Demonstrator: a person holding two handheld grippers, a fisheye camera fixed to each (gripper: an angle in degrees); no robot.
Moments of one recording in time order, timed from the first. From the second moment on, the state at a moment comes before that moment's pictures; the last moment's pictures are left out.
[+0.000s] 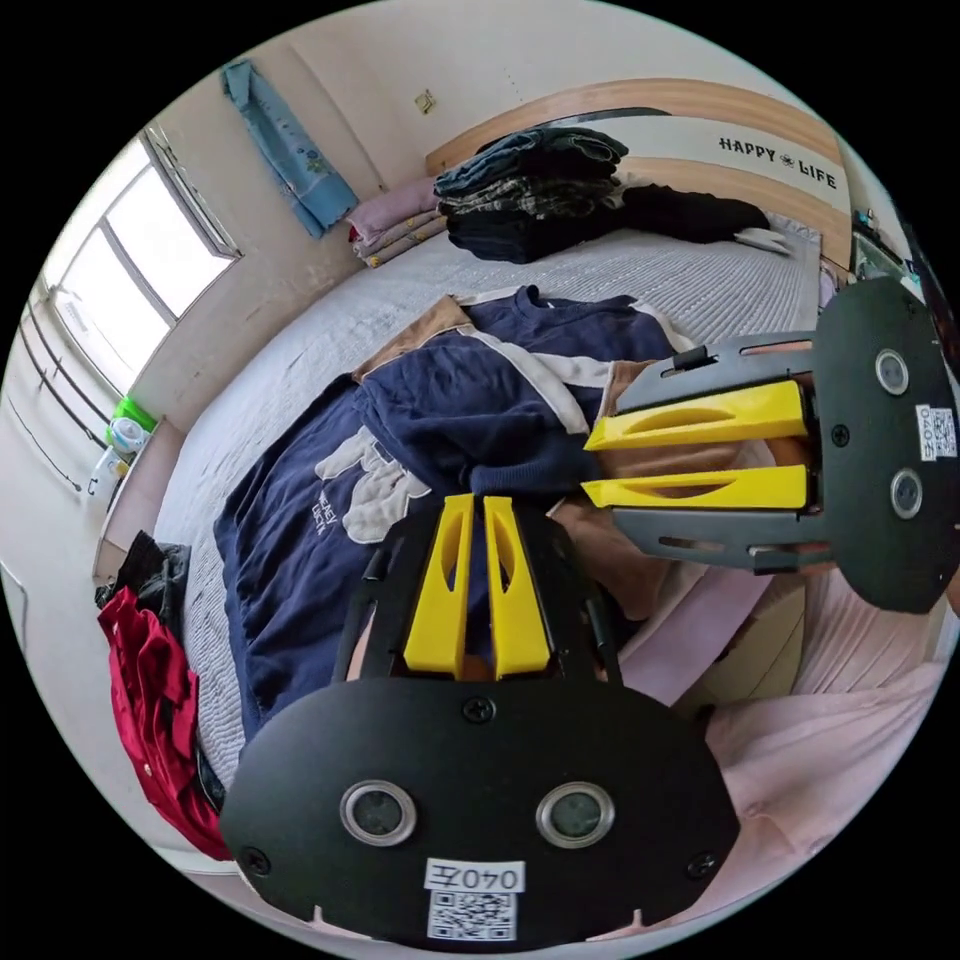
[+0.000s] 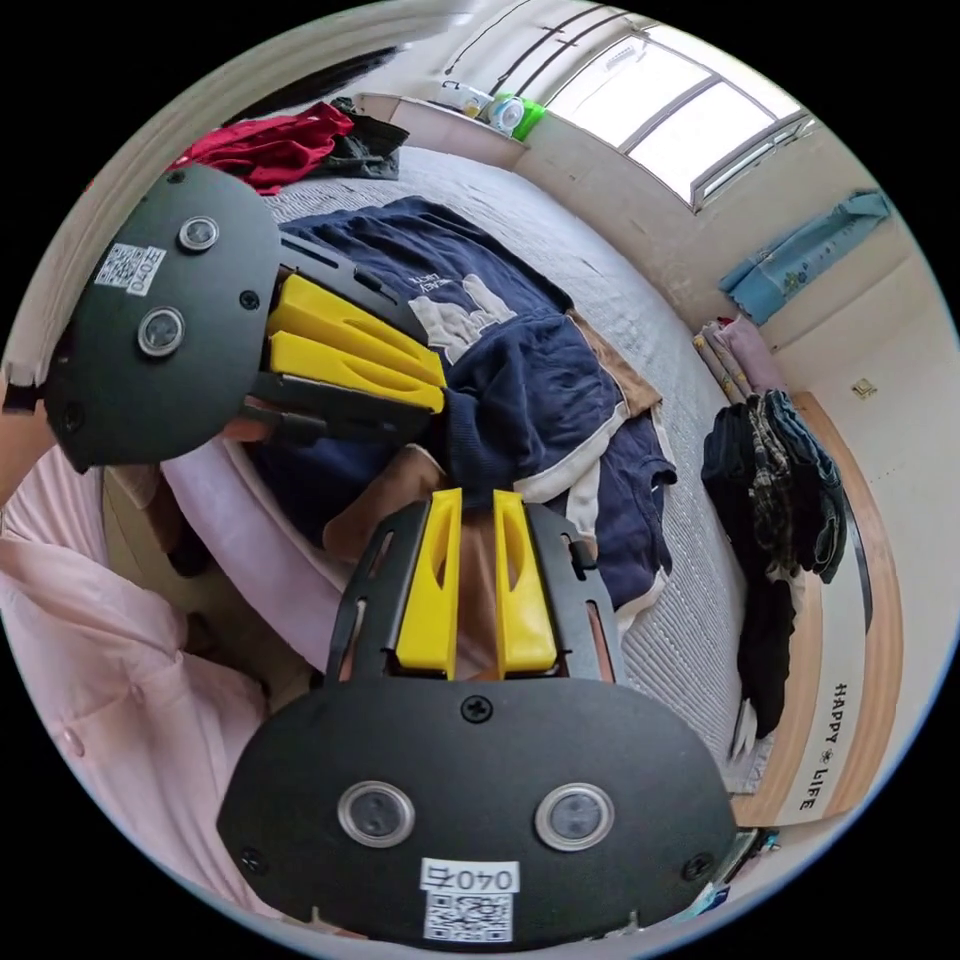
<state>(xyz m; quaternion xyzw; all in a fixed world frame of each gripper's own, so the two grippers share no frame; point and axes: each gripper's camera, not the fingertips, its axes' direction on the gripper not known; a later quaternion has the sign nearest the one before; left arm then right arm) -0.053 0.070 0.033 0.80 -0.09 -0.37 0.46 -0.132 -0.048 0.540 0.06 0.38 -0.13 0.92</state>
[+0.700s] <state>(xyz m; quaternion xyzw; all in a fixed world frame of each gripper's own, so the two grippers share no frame) -0.017 0.103 0.078 0.83 -0.09 -0.39 0.40 -0.179 -0.031 0.556 0.18 0.37 -0.12 0.90</state>
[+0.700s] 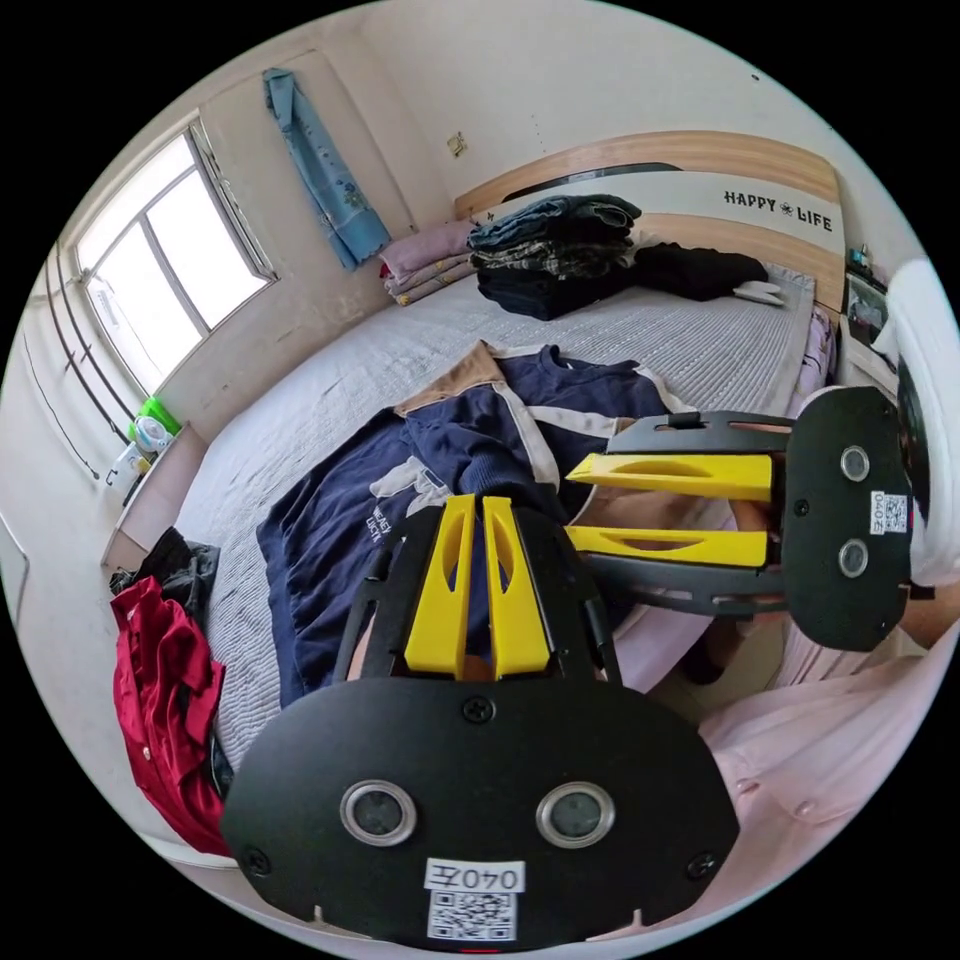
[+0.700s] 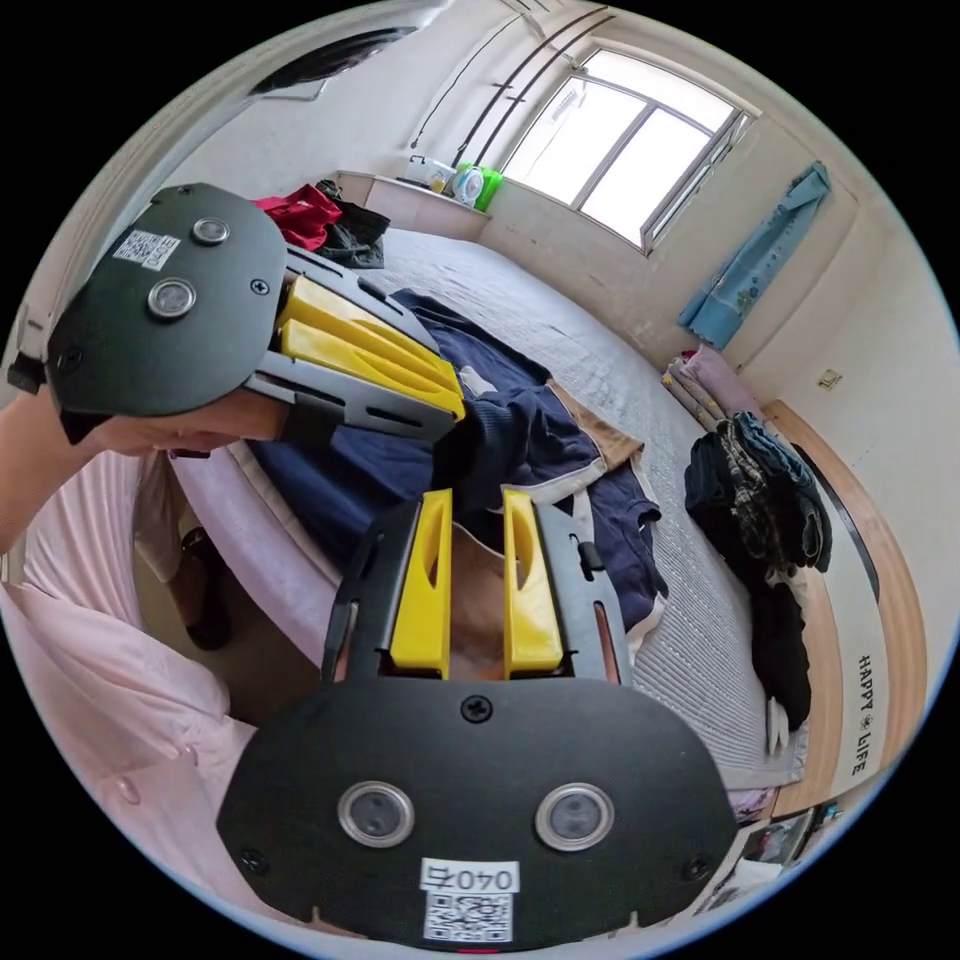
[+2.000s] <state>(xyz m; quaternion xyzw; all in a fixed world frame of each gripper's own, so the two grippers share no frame) -0.110 0.126 0.090 0.85 -0.02 -0.38 0.35 -0.144 -0.139 0.515 0.14 0.28 -0.08 0.94</state>
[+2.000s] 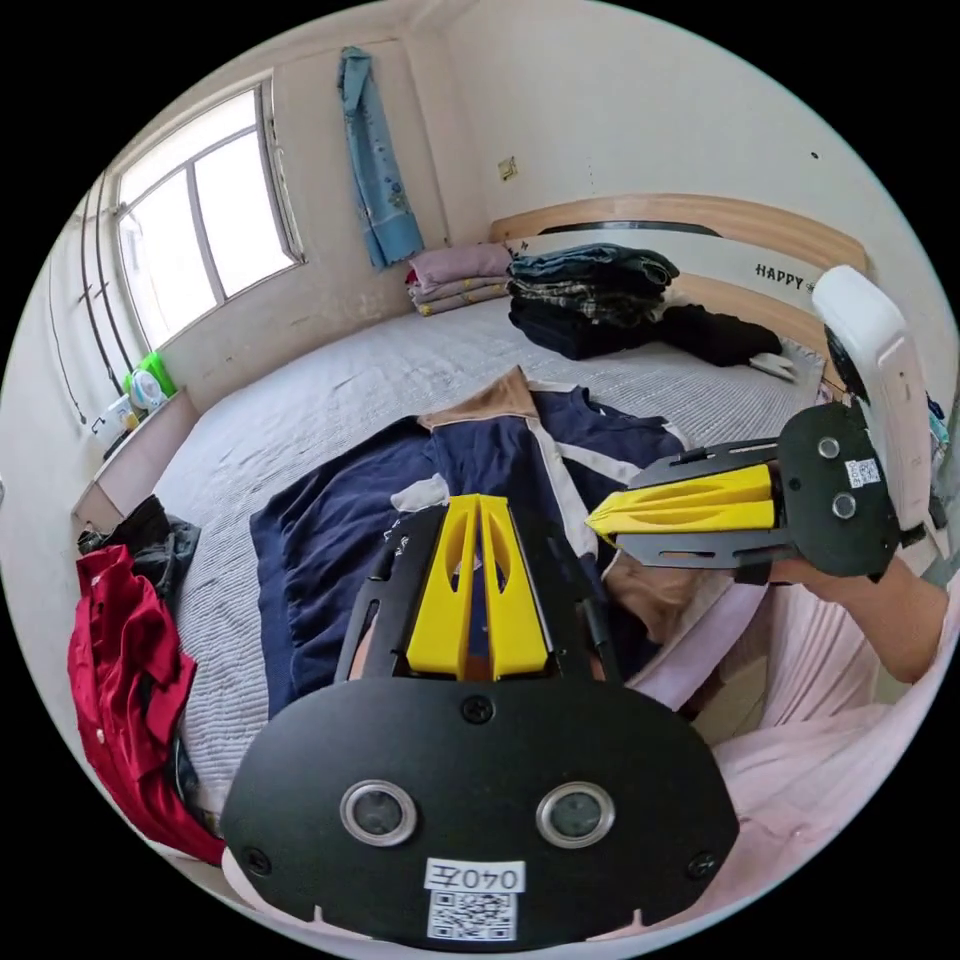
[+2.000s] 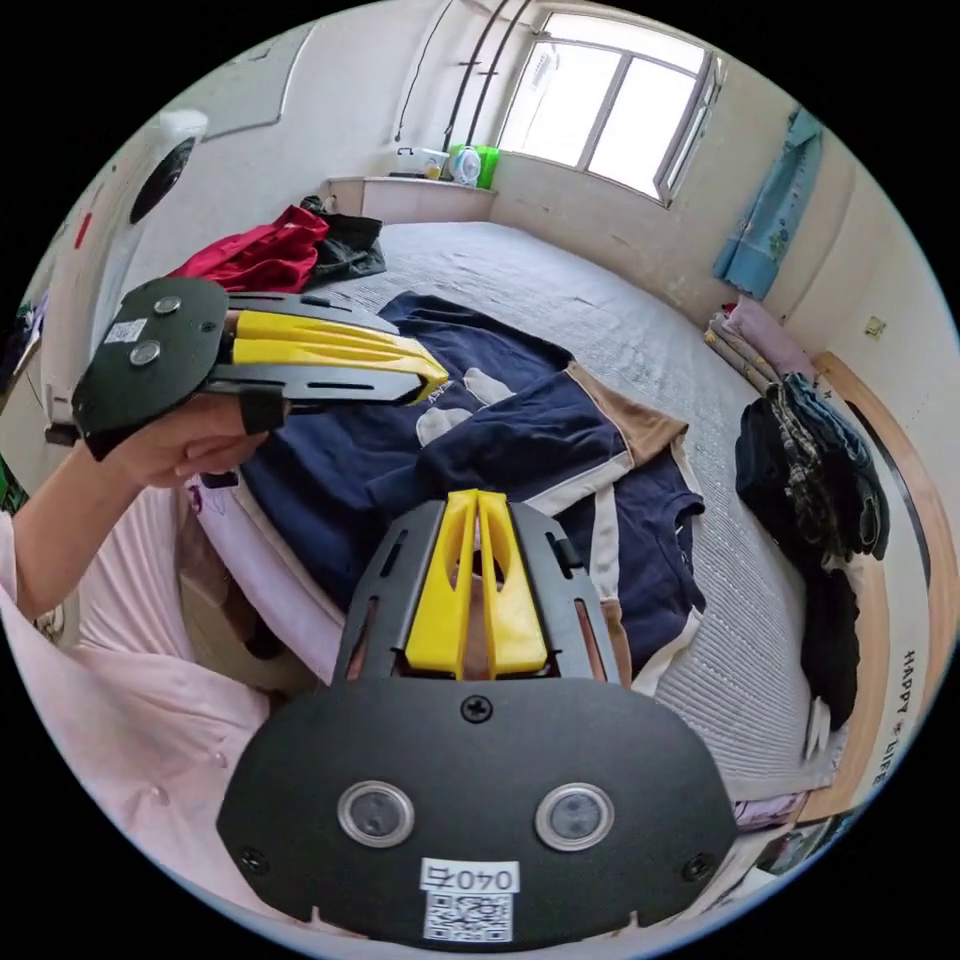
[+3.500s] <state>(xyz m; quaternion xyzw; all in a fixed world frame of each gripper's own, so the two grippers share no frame) -0.234 0.079 0.255 0.70 0.19 -0.49 0.48 -0.212 -0.231 0.587 0.10 0.16 -0.22 0.96</state>
